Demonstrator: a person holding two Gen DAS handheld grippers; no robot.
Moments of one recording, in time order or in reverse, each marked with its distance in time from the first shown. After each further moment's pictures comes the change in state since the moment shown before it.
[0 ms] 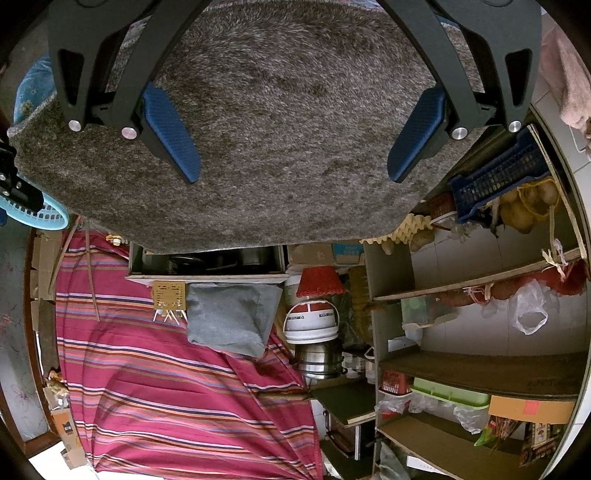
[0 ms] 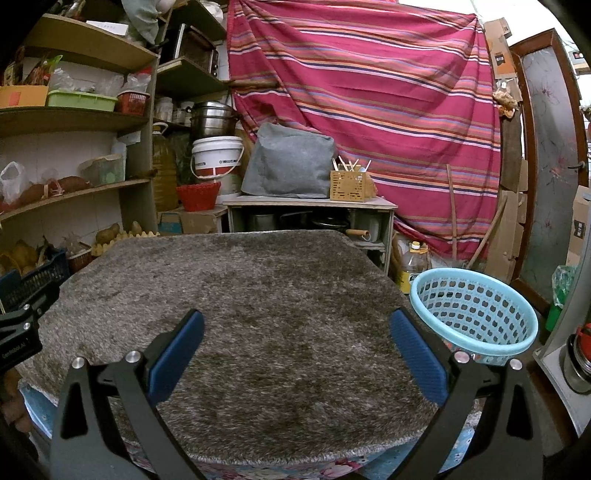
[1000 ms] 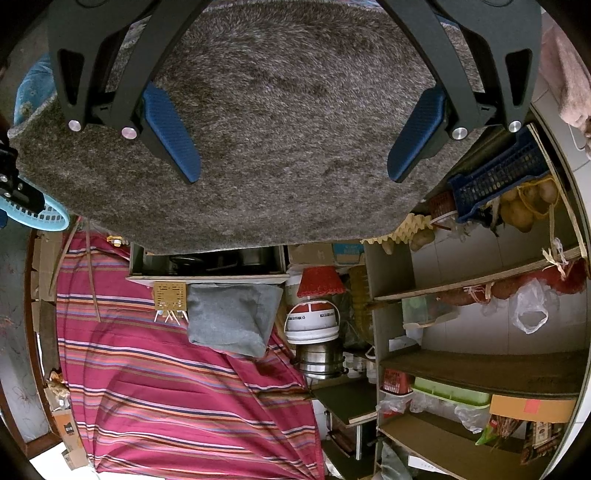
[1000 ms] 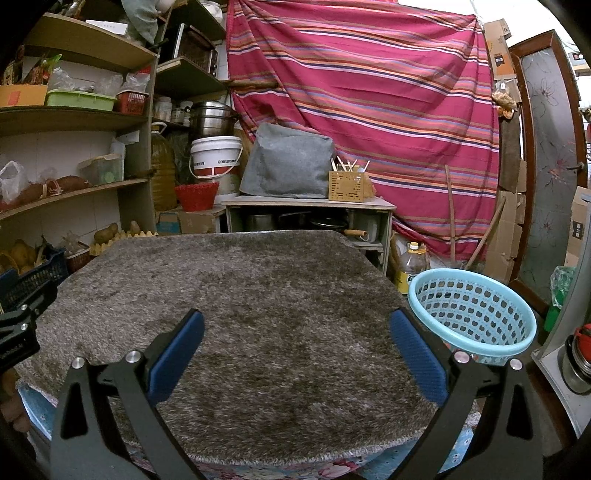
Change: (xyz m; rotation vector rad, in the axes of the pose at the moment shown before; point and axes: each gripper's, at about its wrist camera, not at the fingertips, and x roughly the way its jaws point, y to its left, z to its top) left arm 0.000 -0.001 -0.002 0.002 -0.002 -0.001; right arm 0.000 -0.005 0.001 0.000 0.003 0.001
